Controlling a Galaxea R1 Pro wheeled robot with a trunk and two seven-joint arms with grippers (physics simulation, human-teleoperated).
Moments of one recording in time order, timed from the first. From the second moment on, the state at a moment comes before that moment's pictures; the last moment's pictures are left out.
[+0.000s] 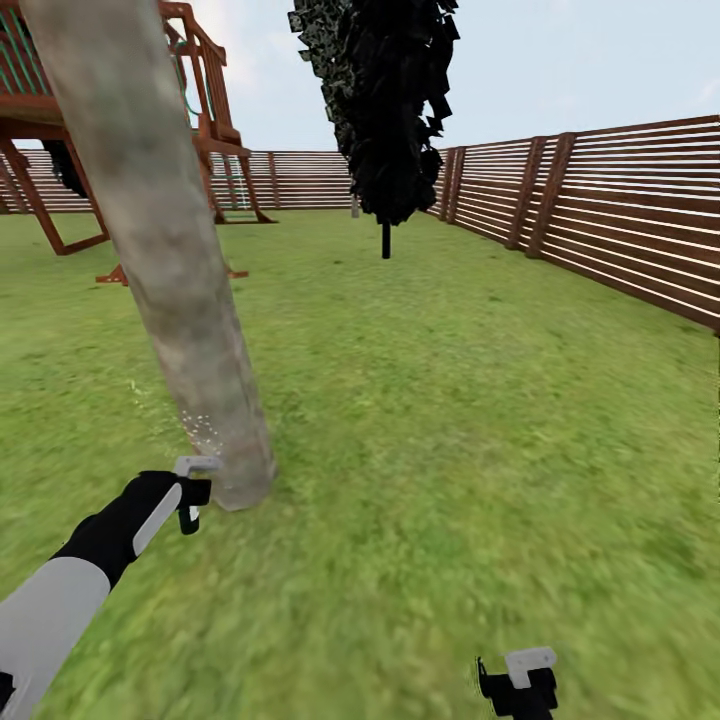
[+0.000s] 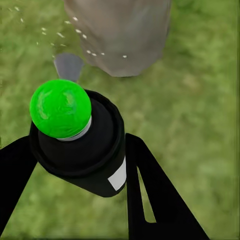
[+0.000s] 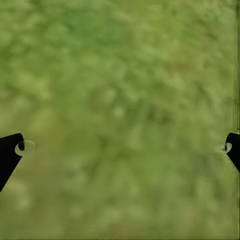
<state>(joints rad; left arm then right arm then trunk) -0.82 0.29 -0.29 -0.74 0.40 0.67 0.16 -0.45 -0.03 -0.02 -0.05 0.25 -0.52 -0.21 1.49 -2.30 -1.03</state>
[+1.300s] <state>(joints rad) -0.75 0.33 -0.27 -0.48 0.39 0.48 -0.04 -0.45 -0.03 -0.02 -0.05 0.25 -0.52 -0.21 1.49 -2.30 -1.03</state>
